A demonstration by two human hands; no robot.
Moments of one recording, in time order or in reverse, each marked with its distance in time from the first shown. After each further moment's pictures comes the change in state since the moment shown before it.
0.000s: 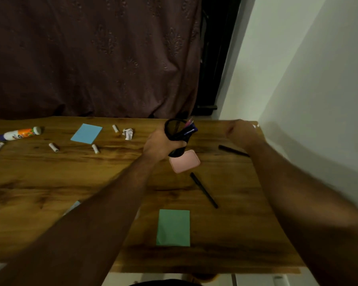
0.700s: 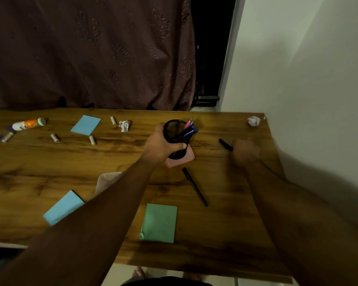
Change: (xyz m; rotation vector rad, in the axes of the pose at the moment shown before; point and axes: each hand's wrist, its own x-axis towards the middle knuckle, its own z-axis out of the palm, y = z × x) left_hand -0.015 0.009 0.045 -0.043 0.026 -0.085; right_hand 0.021 0.079 0.092 -0.159 -0.204 0.190
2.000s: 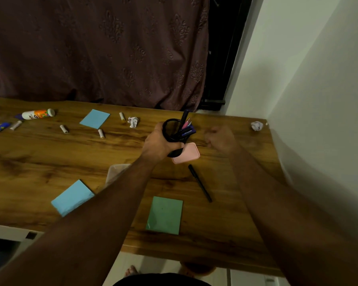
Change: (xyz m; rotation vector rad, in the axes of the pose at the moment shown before) left_hand -0.015 -0.023 -0.024 0.012 0.084 0.028; right_hand -0.052 -0.087 -0.044 0.820 -0.035 -0.196
